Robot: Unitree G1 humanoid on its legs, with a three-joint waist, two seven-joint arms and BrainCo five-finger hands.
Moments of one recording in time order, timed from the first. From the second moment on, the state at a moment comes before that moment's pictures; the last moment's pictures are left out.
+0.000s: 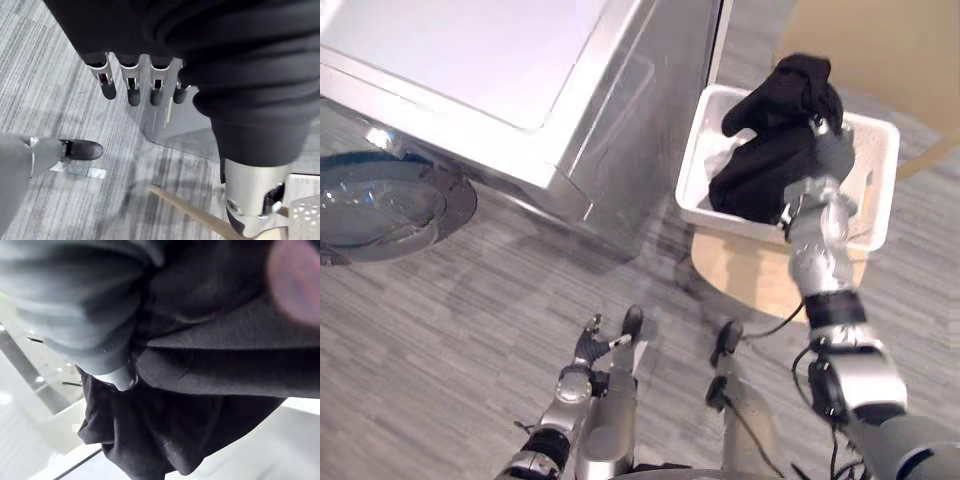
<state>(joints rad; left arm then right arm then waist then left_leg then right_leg) -0.10 0.07 -0.12 0.83 -0.01 -0.19 0.16 -0.65 -0.21 -0.09 0.36 0.74 -0.29 -0.15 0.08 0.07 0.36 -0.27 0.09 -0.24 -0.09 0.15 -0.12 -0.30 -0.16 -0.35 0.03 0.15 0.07</state>
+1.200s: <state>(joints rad) 0.10 0.07 -0.25 0.08 0.06 -0.29 0.18 -0.27 -0.13 0.25 0.01 0.30 -0.26 -0.09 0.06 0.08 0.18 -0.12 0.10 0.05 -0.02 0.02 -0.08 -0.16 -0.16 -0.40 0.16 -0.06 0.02</state>
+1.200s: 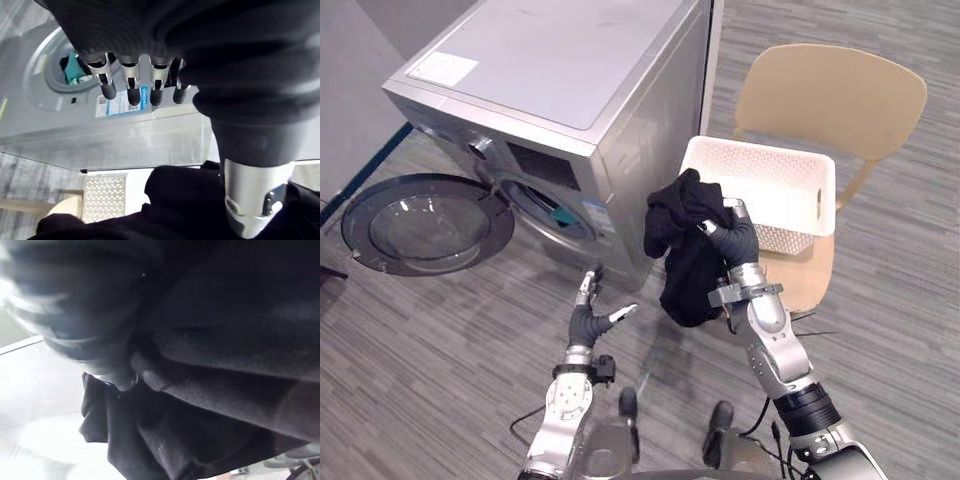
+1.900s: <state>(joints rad) -0.16 0.10 -0.52 0.25 0.24 -0.25 0.26 -0.27 -0.04 0.53 -0.02 0.62 -0.23 0.01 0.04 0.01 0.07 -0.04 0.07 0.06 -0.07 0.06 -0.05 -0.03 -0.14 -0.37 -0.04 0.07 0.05</state>
